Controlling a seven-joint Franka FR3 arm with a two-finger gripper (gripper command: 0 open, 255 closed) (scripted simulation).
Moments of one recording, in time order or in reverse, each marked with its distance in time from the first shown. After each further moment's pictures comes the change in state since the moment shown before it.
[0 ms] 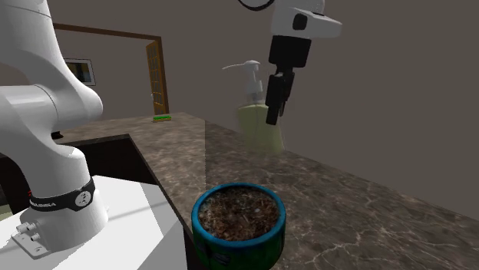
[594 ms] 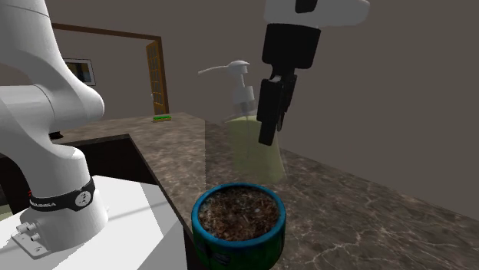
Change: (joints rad) arm -0.101 -0.024 -0.098 -0.043 -0.022 -0.004 -0.194
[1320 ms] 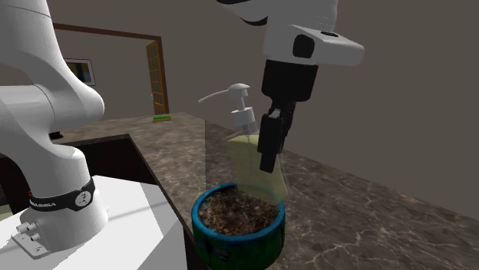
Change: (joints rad) arm -0.002 0.028 -0.003 -0.086 -0.001 0.132 -0.016
